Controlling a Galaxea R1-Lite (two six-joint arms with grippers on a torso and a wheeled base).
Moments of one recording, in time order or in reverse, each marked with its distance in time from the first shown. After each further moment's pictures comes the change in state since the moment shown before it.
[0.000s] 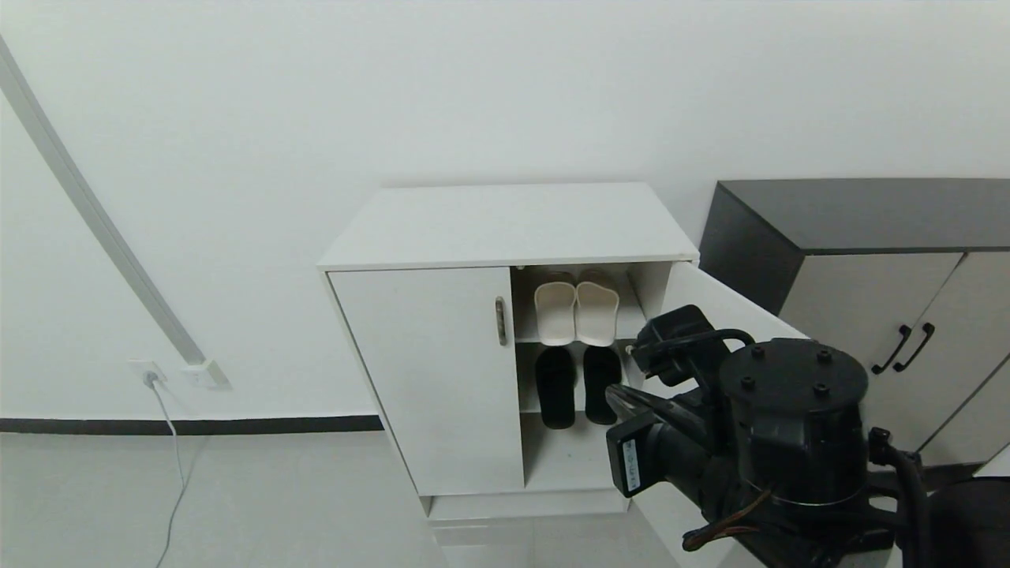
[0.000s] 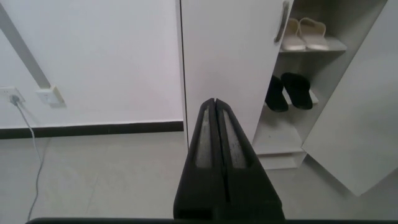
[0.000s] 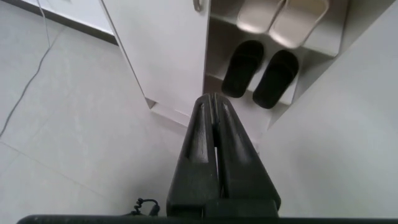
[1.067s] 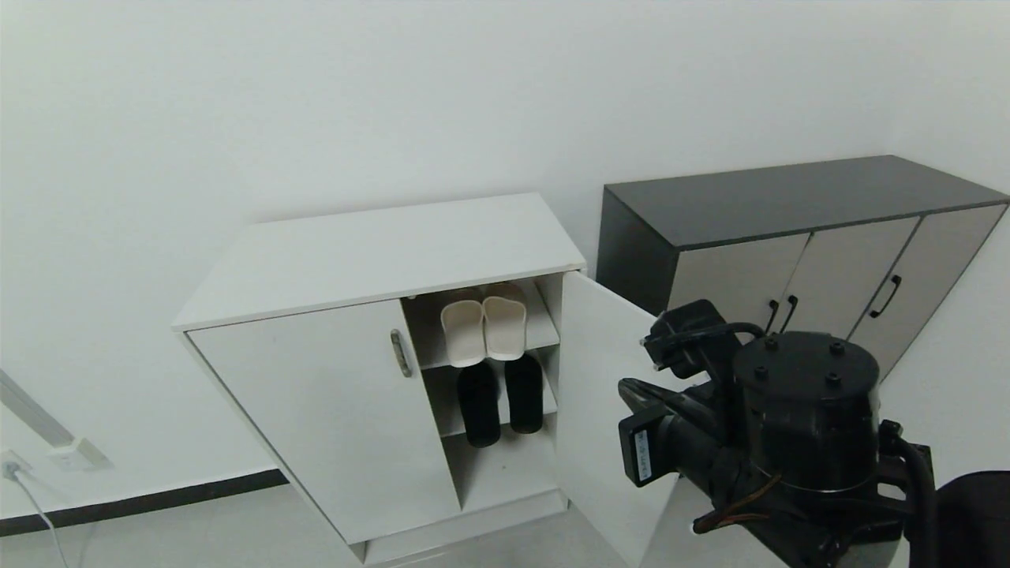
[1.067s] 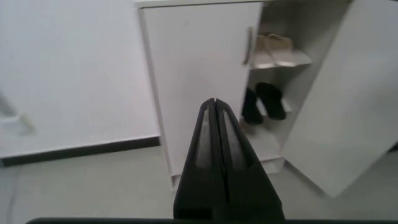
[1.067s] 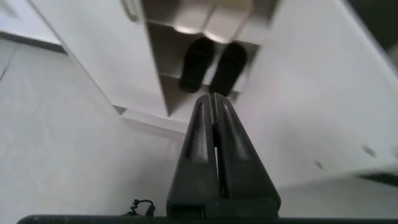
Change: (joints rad) left arm 0.000 0.000 0.000 0.000 -0.001 0.000; right arm -0.029 -0.005 0.013 -0.010 0.002 -0.015
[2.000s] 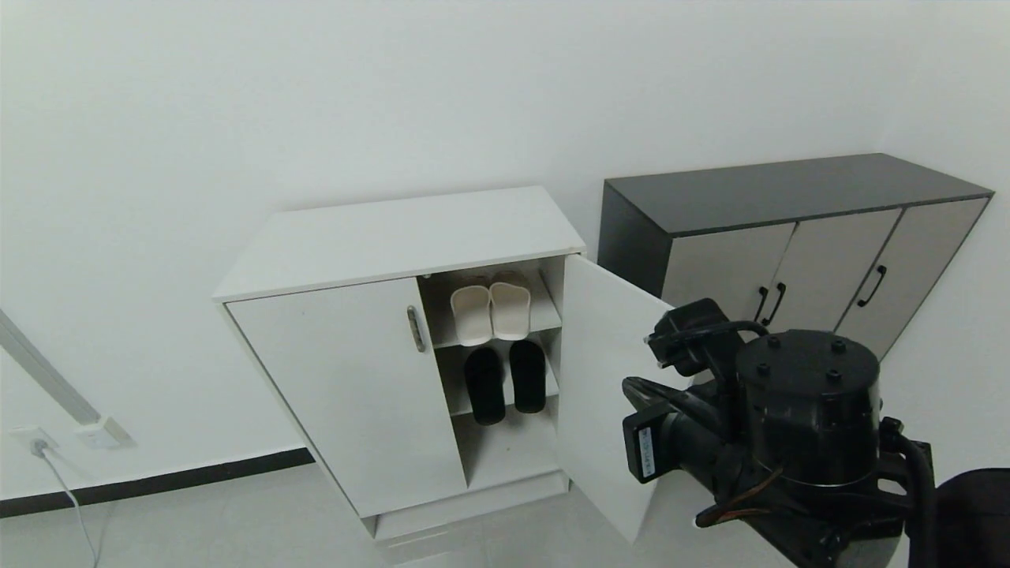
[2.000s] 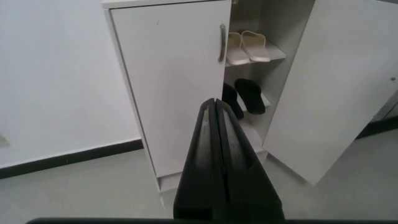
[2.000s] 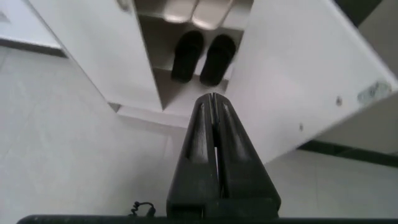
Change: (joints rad) left arm 0.000 0.000 0.000 -0.001 -0.002 0.001; right arm -0.020 -0.001 0.005 -0.004 0.001 0.000
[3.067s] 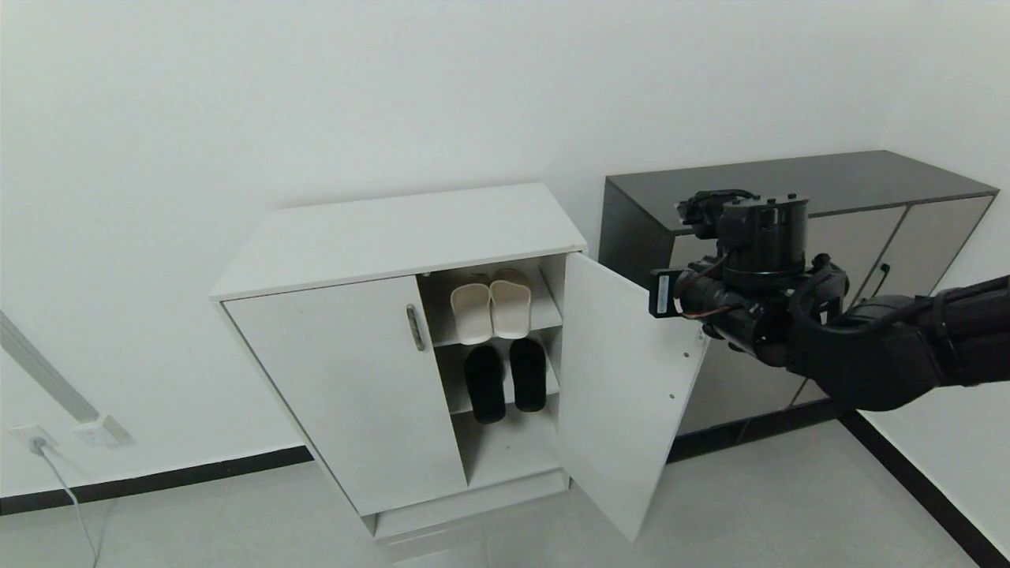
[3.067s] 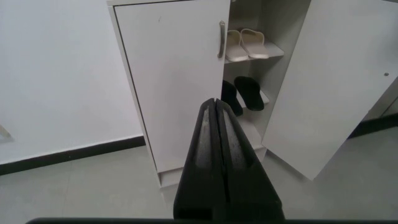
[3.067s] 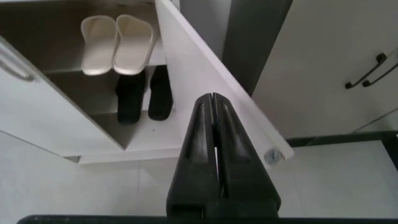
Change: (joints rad) left arm 0.000 0.000 0.000 0.000 0.004 -0.001; right arm -0.375 0.213 -0.481 0.187 0.104 0.014
